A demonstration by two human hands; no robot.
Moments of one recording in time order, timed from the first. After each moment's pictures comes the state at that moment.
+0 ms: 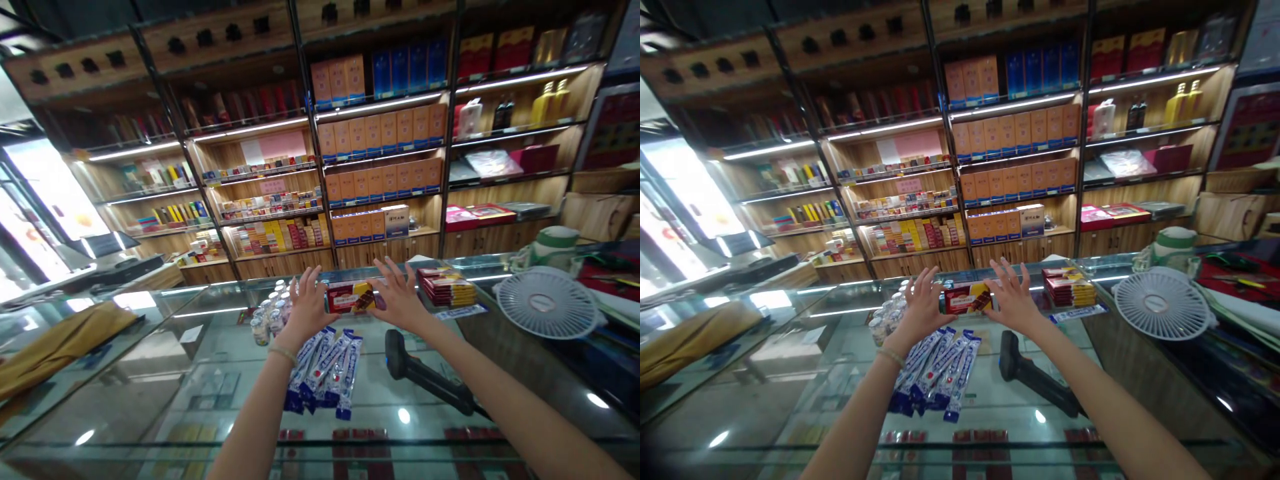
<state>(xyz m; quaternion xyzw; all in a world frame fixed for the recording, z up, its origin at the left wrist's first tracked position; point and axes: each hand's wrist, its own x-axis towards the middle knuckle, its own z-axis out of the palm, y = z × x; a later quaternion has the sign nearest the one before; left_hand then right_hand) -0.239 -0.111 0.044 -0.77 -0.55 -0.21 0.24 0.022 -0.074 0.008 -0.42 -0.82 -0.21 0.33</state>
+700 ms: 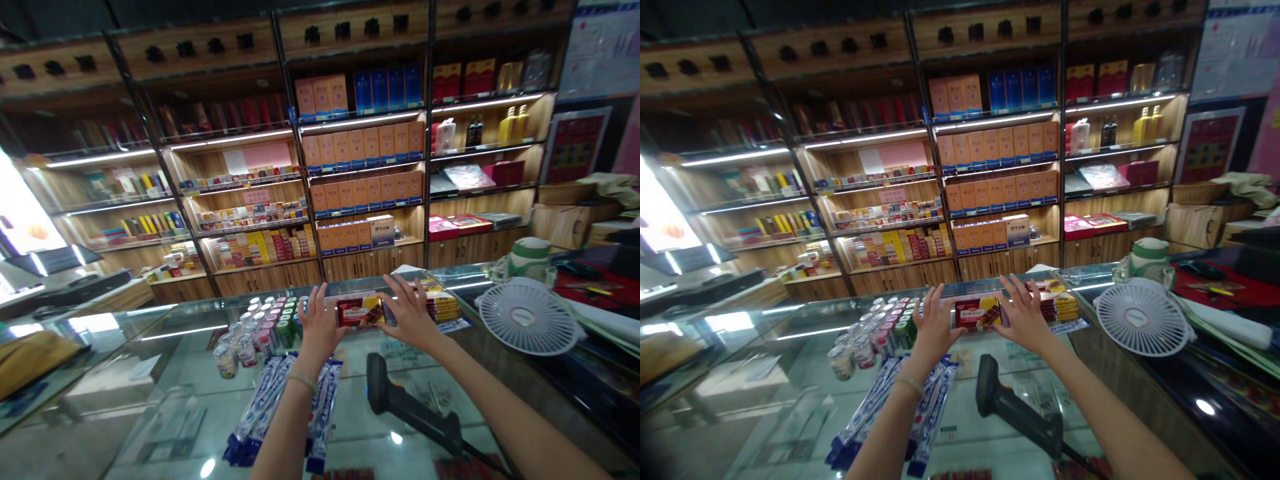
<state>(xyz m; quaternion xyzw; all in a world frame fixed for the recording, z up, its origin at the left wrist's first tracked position) -0.167 -0.066 -0.001 -0.75 -0.56 -0.27 0.23 0.084 -0.043 -0.024 -0.45 -0.79 -0.25 0.35</state>
